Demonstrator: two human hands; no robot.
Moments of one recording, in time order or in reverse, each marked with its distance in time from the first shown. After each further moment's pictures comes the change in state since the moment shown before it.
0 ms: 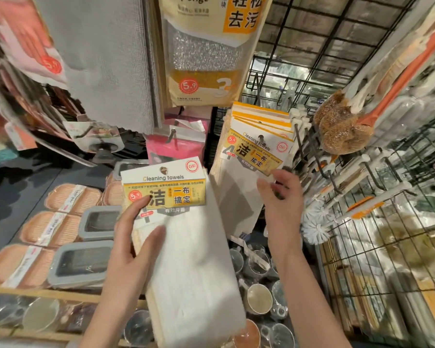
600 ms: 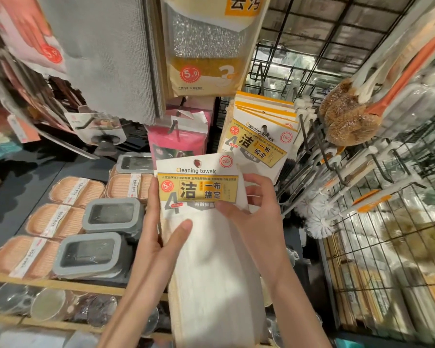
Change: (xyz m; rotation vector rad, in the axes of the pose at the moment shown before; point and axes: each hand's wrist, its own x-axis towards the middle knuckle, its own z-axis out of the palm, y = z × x) left_hand -0.007 0.012 0.028 -0.133 -0.110 -0.026; right_hand -0.050 -0.015 0.007 0.005 -0.311 0.005
